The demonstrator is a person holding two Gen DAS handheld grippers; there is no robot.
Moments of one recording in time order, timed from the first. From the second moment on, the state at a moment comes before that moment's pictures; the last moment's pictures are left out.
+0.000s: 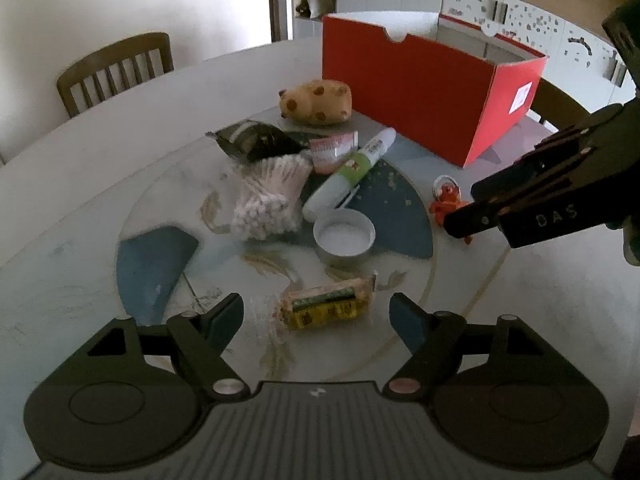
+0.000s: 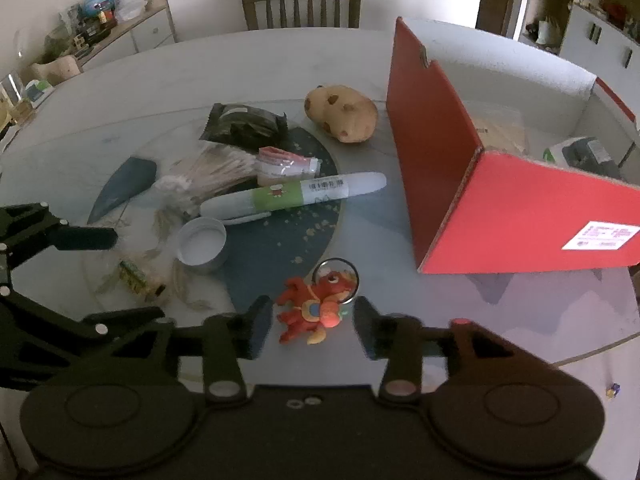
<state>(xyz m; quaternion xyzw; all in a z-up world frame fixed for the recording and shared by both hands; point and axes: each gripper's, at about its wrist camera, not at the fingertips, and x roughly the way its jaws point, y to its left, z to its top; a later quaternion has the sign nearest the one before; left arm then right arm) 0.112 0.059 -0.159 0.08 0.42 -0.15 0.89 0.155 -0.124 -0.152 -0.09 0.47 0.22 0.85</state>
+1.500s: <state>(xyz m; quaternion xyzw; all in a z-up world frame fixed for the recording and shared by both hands) 0.106 0.046 -0.119 0.01 0.42 -0.13 0.90 0.140 -0.152 -0.087 -0.10 0.43 0.27 0.86</state>
